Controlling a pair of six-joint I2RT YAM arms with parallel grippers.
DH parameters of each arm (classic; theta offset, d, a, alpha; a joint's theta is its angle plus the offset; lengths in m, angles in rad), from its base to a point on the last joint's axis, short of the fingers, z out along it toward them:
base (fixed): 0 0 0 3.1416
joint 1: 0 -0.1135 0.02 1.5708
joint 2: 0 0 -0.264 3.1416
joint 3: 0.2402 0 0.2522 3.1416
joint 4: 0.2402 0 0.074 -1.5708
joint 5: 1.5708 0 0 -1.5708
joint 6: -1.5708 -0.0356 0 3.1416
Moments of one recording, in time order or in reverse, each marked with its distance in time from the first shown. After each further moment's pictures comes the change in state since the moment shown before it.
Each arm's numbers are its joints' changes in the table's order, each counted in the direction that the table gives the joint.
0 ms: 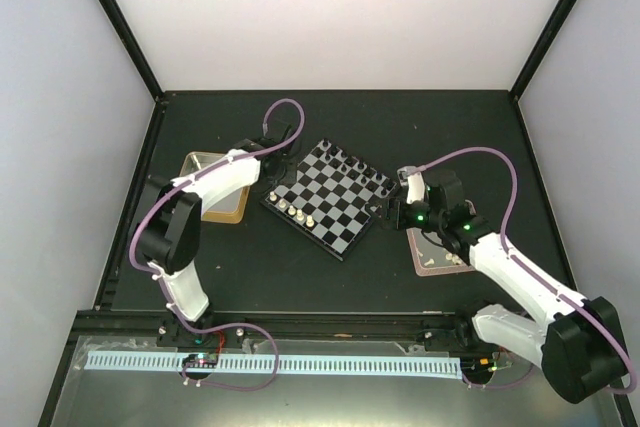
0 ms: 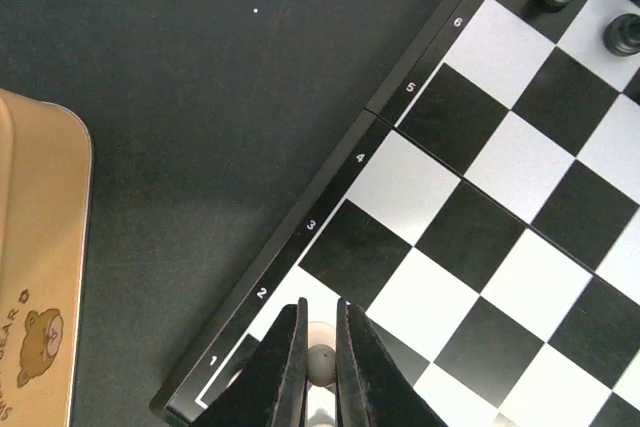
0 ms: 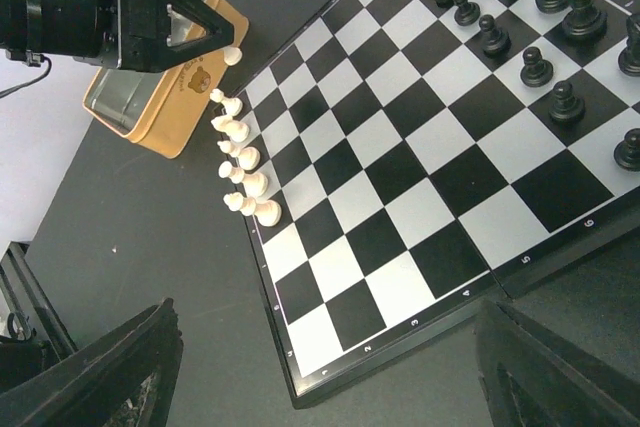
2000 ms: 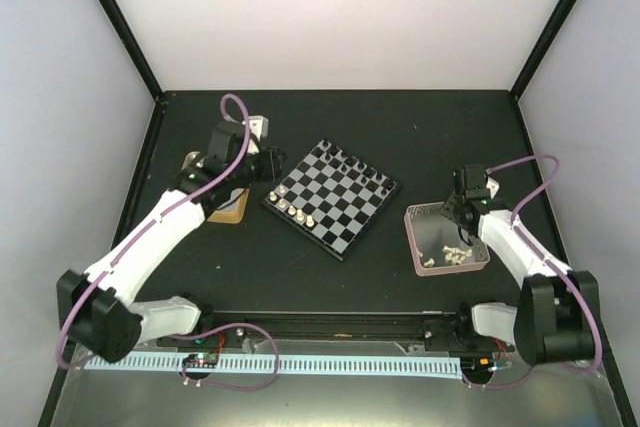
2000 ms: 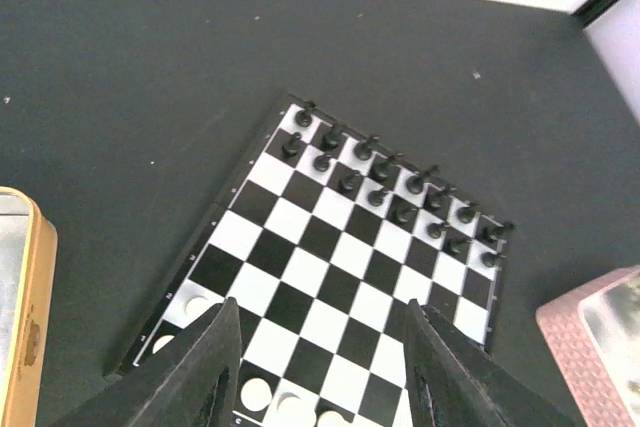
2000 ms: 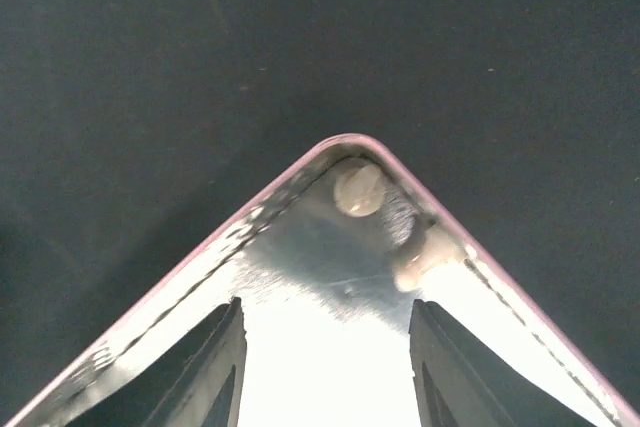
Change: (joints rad) left arm -0.024 -0.514 -0.174 -0.113 0.216 -0.021; right arm 0.330 0.158 0.075 0.343 0.667 -0.245
